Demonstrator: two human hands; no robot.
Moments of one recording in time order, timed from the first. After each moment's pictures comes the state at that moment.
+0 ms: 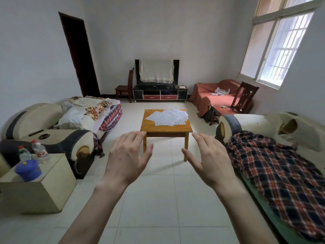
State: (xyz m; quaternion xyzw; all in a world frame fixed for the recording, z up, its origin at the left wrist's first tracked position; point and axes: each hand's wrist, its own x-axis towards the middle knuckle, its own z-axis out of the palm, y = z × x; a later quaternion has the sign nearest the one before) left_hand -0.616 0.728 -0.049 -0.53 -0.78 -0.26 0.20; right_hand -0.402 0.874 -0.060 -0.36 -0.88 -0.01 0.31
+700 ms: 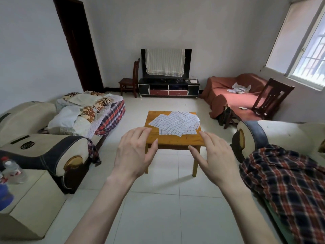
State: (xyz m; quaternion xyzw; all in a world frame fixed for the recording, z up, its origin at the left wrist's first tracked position) left_hand -0.830 1.087 -0.070 -0.52 -0.79 -0.26 0.19; right_hand -0.618 1.243 -0.086 -0.35 -0.89 0.00 0.30
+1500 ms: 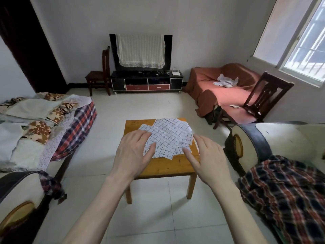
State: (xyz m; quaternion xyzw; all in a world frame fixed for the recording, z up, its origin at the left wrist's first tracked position) left_hand -1.129 1.498 -0.132 -0.59 -0.74 -0.27 0.16; right_hand -0.895 1.609 -0.131 -0.44 -0.87 0.00 0.23
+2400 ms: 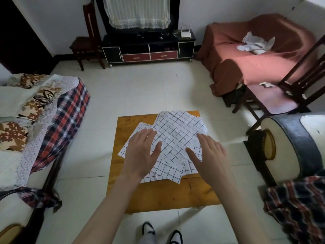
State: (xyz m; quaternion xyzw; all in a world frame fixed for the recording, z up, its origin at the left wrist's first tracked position) left_hand -1.306 1.888 -0.268 -0.57 -0.78 -0.25 0.02; right_hand -1.083 1.986 -0.256 -0.47 -0.86 0.11 0.13
